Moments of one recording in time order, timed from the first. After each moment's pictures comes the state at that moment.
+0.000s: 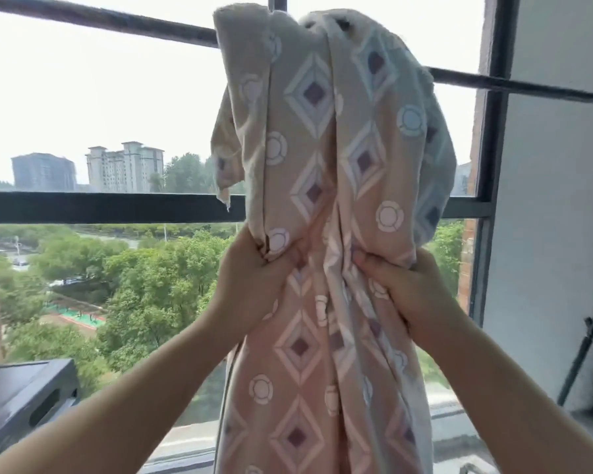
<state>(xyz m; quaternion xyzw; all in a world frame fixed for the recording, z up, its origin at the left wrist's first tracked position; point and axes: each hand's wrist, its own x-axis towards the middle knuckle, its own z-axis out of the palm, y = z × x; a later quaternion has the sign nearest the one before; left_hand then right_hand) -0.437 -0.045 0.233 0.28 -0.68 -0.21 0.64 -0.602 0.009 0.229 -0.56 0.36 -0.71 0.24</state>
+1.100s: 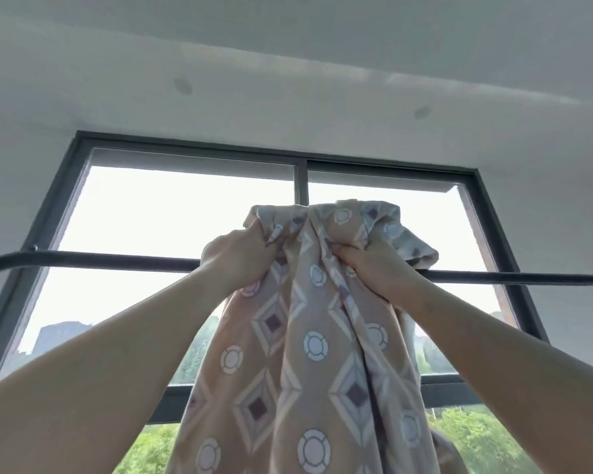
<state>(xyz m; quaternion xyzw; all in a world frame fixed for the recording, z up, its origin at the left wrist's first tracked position) -0.367 -0.089 0.498 0.48 -0.70 0.24 0.48 -0.551 -0.052 0.474 -0.68 0.38 -0.62 -0.06</state>
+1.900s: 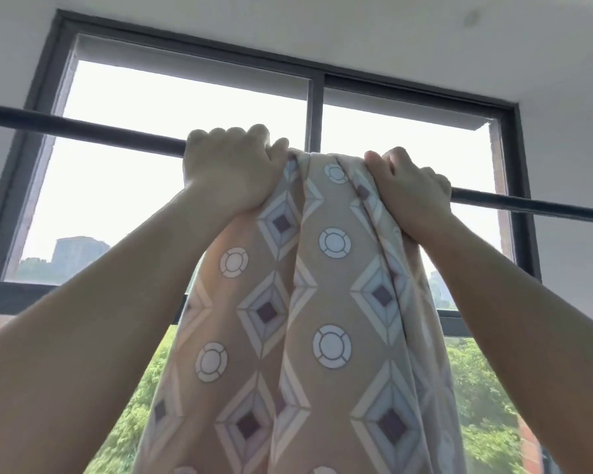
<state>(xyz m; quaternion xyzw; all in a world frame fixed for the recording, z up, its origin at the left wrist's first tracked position) -0.378 -0.083 0.459 0.49 -0.60 0.38 0.50 -0.572 -0.074 0.454 -0.60 0.53 -0.53 -0.28</state>
